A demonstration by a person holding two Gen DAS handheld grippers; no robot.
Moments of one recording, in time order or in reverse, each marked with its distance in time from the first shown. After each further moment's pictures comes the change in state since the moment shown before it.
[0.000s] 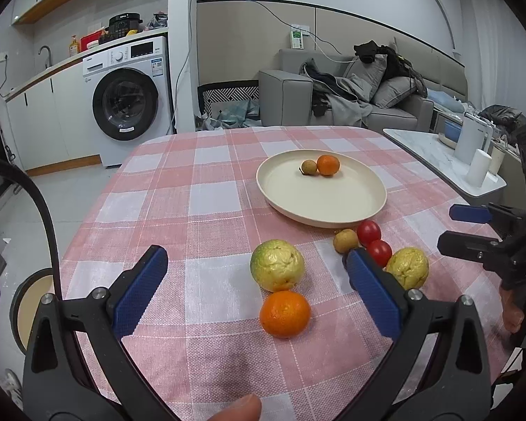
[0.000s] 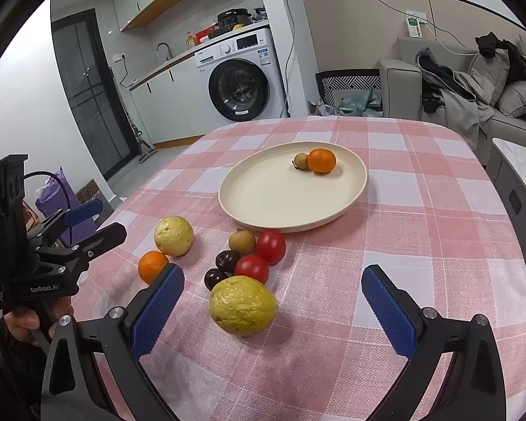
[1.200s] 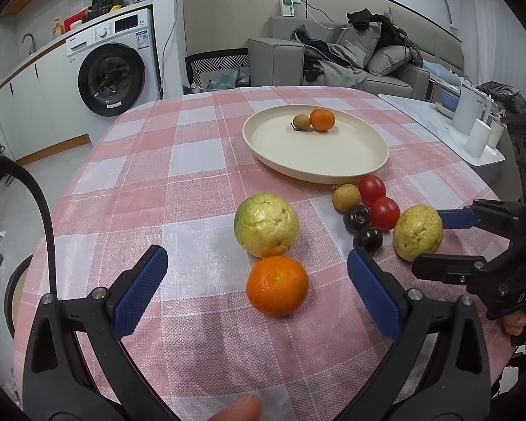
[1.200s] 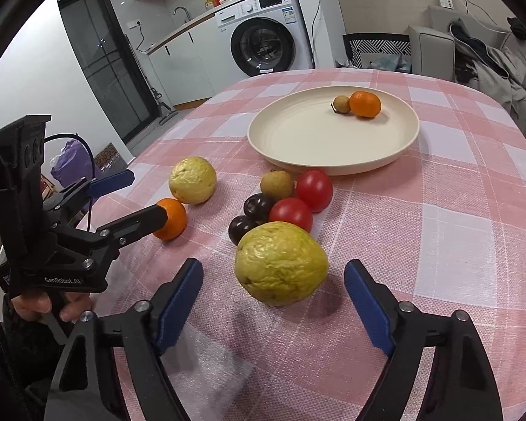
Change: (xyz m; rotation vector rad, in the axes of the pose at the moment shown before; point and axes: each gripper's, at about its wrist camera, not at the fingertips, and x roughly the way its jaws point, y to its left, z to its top) left arm 0.046 -0.008 -0.018 0.024 0.139 -0.029; right arm 0.038 0.019 -0.024 -0.027 0.168 0.100
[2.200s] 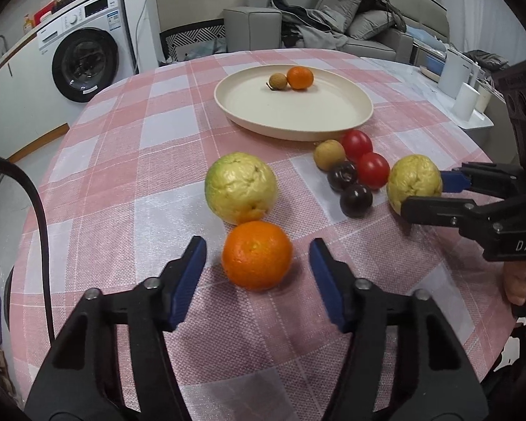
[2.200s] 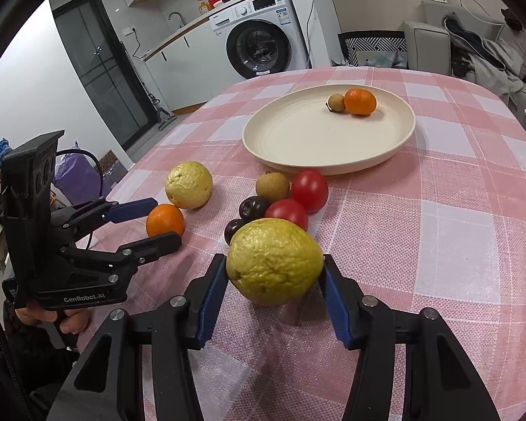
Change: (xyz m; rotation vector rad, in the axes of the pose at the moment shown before) left arm 0.021 -0.011 -0.009 0.080 0.141 -0.069; right arm -0.001 -0.007 0.000 0.034 -0.013 0.013
